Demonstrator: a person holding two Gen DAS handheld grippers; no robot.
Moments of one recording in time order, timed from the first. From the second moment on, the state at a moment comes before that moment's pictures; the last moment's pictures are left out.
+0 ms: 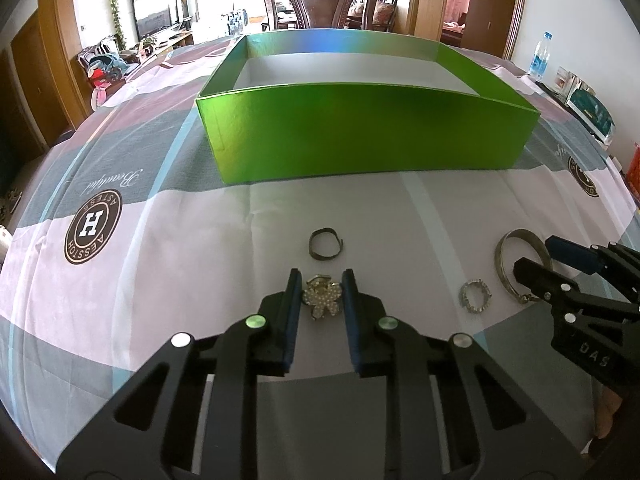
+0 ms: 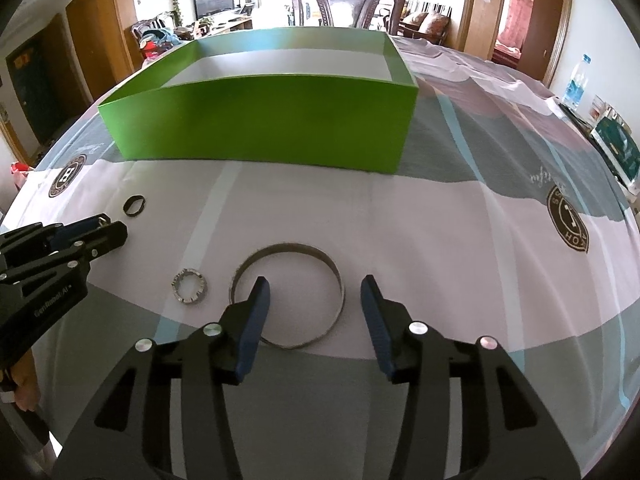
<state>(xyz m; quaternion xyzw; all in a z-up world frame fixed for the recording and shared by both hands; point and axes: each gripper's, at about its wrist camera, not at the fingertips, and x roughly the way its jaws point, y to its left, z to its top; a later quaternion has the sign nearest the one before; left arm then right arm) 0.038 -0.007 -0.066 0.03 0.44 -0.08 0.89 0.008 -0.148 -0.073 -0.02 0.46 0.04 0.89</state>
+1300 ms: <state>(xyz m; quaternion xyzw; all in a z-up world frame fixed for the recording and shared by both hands) 0.144 0.010 0.036 0.01 0.36 -0.09 0.93 0.116 -0.139 0.018 -0.02 0.37 0.05 0.93</state>
